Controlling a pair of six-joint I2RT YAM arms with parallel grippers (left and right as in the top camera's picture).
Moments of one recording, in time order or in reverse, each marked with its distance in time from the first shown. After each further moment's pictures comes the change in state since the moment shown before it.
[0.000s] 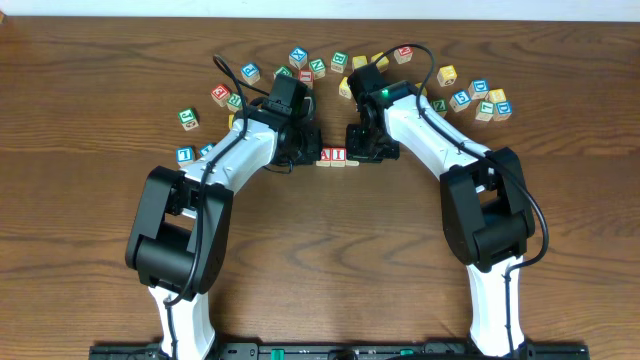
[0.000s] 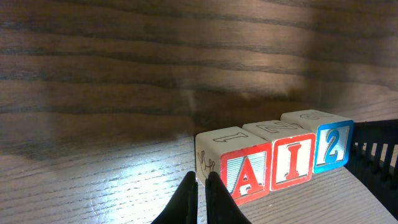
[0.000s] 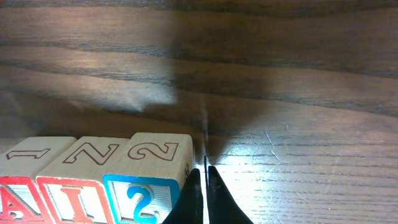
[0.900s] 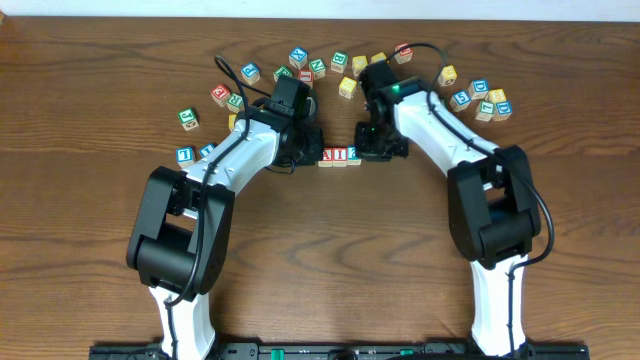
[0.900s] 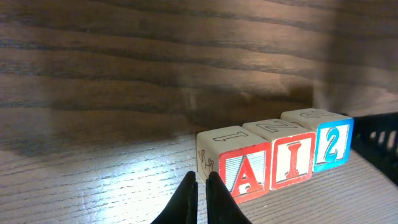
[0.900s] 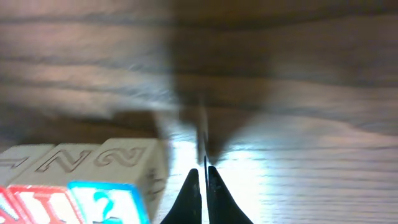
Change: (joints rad) left arm -0.007 0.000 0.000 0.000 -0.005 -0.025; right arm -0.058 0.000 0.000 -0.023 -0.012 -0.026
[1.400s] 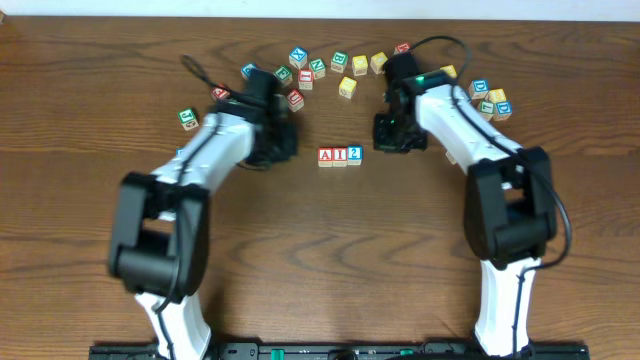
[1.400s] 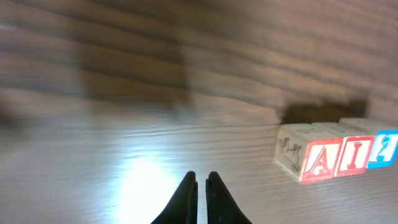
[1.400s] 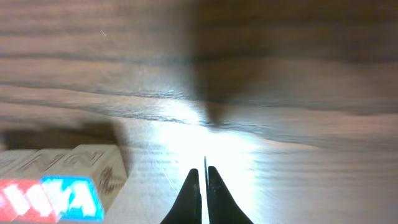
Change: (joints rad) left arm 0.158 -0.084 0.000 -0.138 -0.030 0.035; right arm -0.087 -0.067 -0.006 -0.010 0.005 -0.096
